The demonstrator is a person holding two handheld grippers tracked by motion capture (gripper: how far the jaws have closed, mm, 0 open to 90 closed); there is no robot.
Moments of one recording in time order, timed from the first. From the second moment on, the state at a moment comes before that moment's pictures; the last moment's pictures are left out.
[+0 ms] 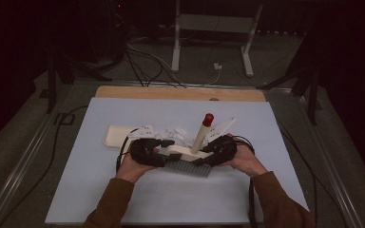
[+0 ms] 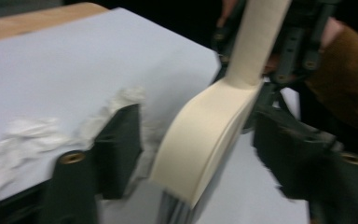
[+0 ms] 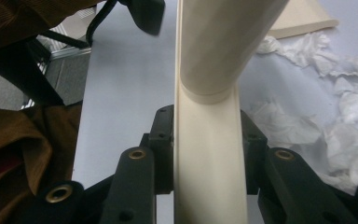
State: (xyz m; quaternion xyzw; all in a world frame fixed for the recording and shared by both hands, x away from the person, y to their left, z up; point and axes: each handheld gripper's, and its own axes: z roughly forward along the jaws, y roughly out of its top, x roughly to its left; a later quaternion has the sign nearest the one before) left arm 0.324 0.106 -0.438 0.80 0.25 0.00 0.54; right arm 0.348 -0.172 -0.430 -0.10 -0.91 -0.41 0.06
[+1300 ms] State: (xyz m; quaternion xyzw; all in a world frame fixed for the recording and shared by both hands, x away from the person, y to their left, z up) left arm 0.265 0.209 -0.452 0.70 0.43 0.24 0.51; right arm 0.354 -0.193 -0.414 -0.19 -0.87 -0.45 0.01
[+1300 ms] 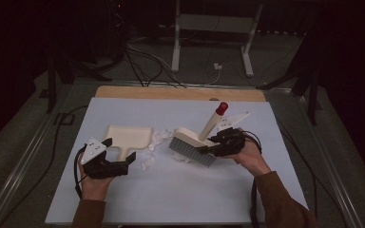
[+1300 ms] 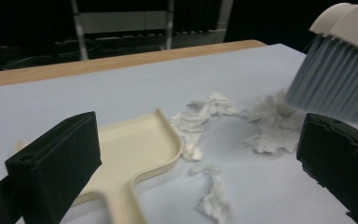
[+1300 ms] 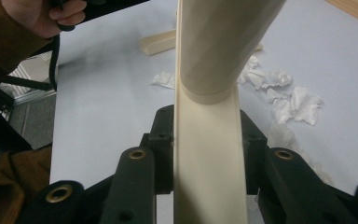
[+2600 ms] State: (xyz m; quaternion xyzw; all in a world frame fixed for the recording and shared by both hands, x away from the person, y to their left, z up) left arm 0.250 0.238 -0.481 0.65 0.52 0.32 0.46; right arm 0.325 -0.095 -0.437 -0.38 -0.81 -0.45 0.03
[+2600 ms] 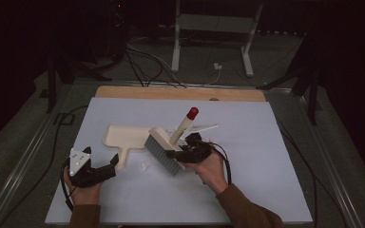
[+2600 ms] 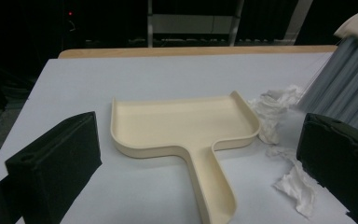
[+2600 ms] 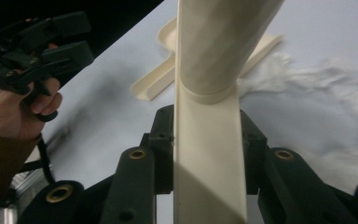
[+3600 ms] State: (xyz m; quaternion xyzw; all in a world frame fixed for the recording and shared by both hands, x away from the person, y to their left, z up) left arm 0.251 0.234 -0.484 0.65 0.52 0.31 0.46; right arm 0.325 -0.121 -0.455 -0.48 -0.79 -0.38 -0.07
